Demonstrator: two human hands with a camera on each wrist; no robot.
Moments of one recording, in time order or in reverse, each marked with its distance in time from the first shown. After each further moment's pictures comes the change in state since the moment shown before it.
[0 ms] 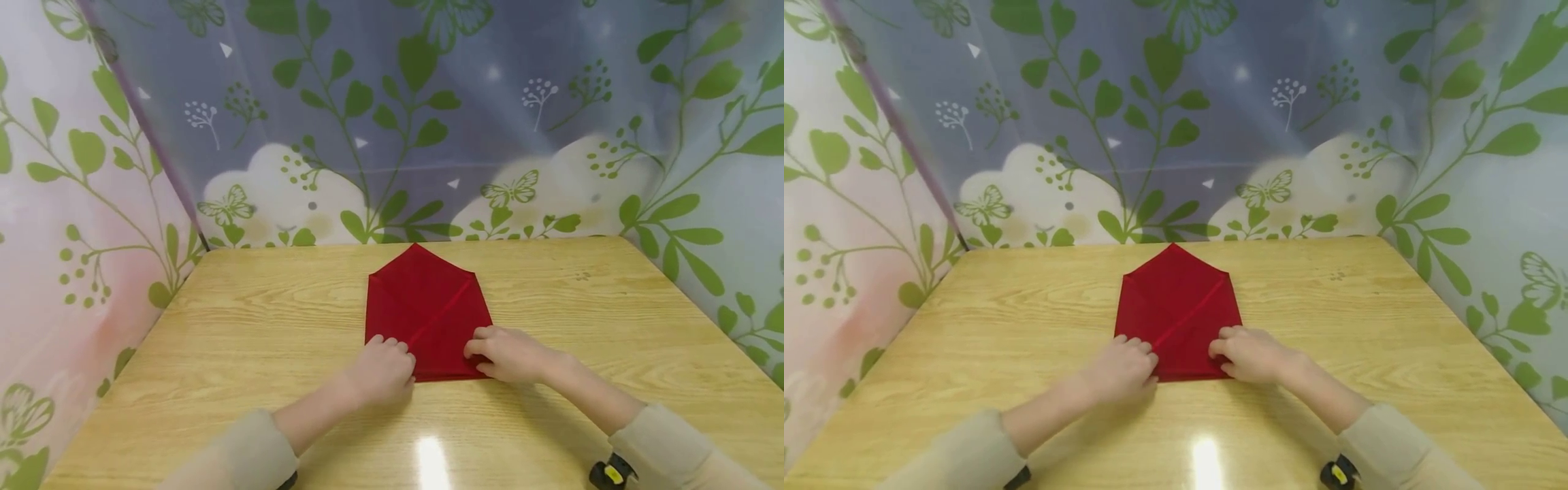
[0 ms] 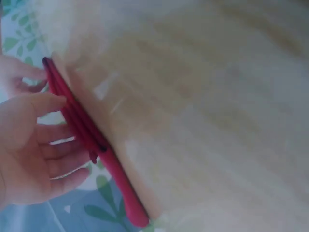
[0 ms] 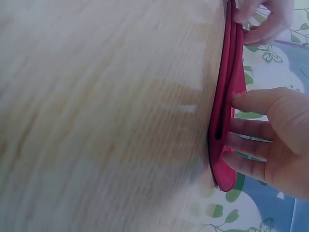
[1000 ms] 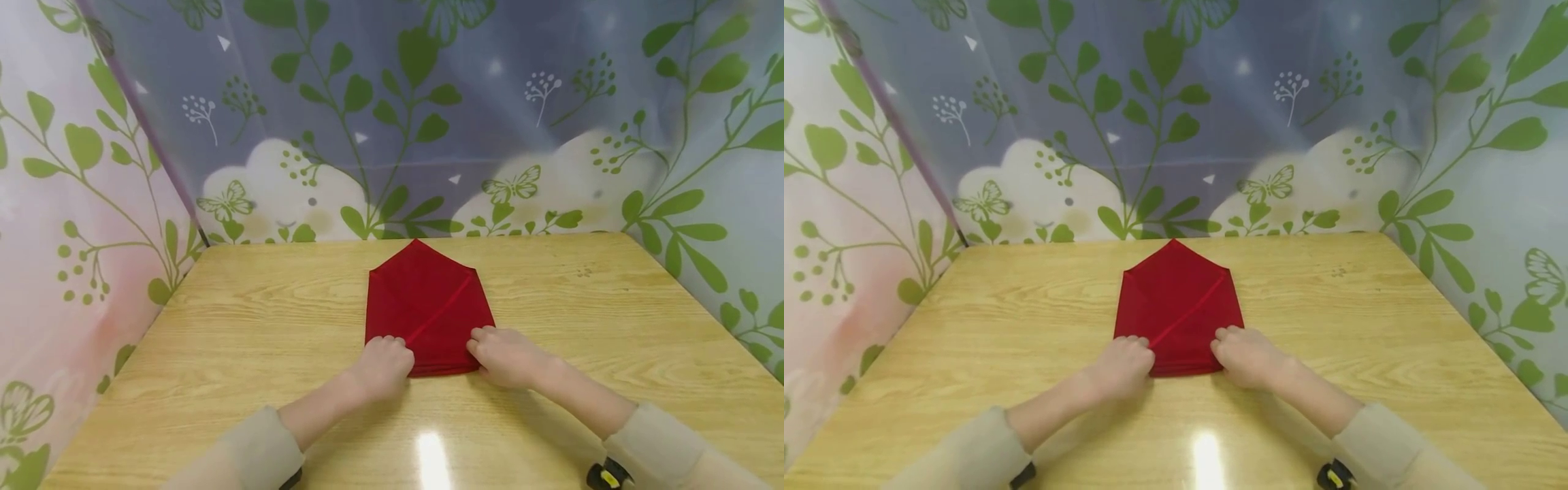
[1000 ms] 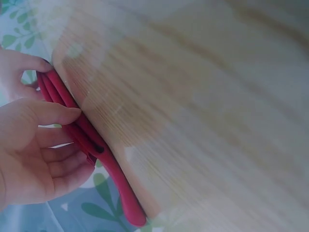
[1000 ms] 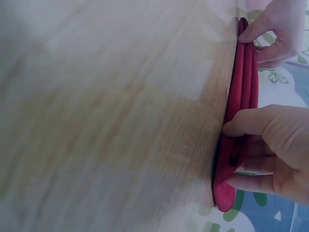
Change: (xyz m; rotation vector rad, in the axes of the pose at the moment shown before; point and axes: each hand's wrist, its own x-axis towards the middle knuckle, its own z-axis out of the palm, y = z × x) left_hand 0.005 0.001 0.005 -0.038 0.022 -0.020; right_hand 0.008 -0.018 0.003 -0.266 -0.047 0.051
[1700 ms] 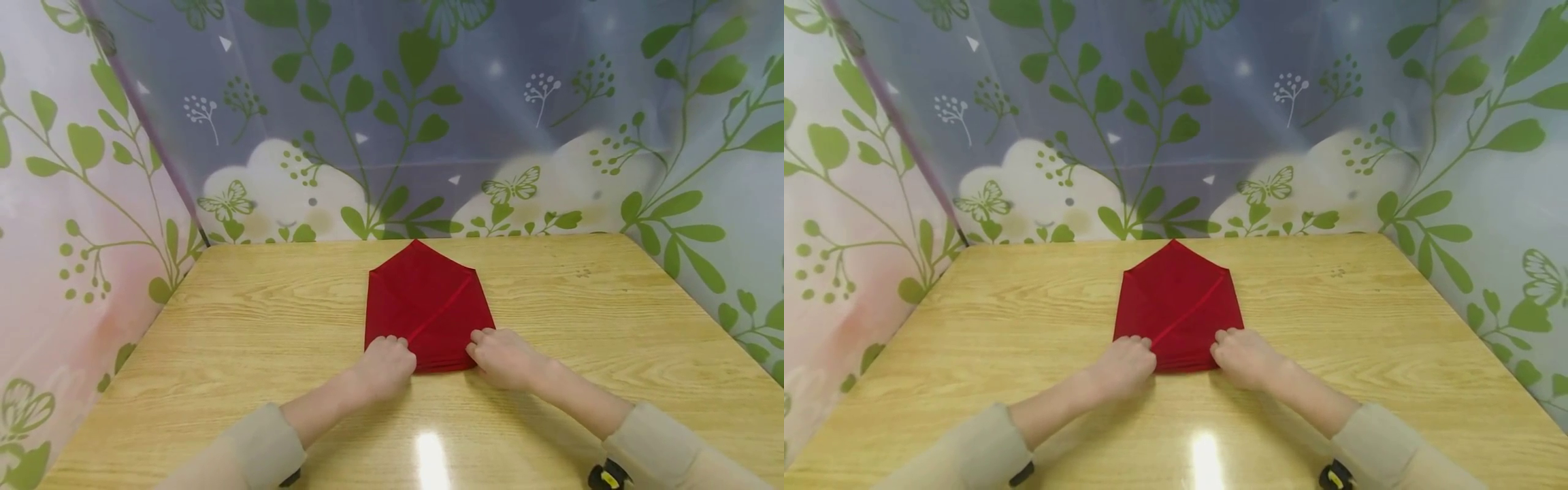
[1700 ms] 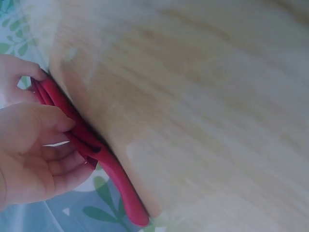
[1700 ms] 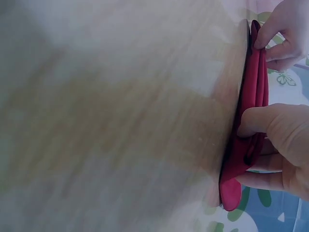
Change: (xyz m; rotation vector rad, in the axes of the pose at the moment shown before) left_hand 0.001 0.003 0.000 0.078 -0.024 0.030; right_hand 0.000 0.000 0.007 -0.079 0.109 -0.053
